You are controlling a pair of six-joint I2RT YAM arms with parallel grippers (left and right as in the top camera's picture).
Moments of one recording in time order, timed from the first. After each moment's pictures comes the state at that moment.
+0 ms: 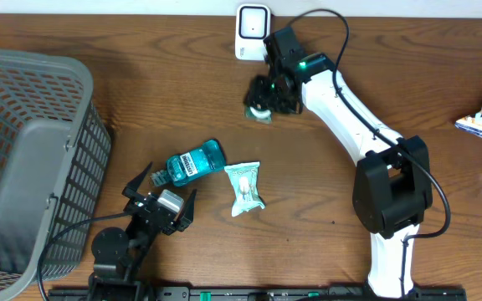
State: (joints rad) left arm -0.10 0.10 0.03 -0.10 0.34 0.41; right arm 0.44 2.13 1.80 -0.78 -0.23 0.57
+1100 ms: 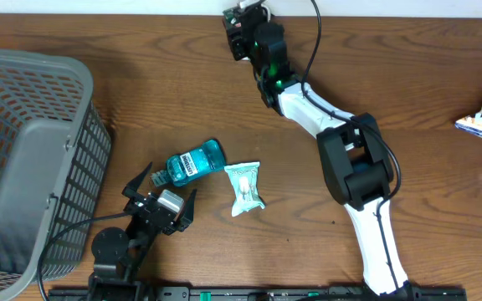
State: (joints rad) left arm -0.10 0.10 0.03 -0.10 0.34 0.41; right arm 0.45 2.43 1.81 0.50 0.05 -0.02
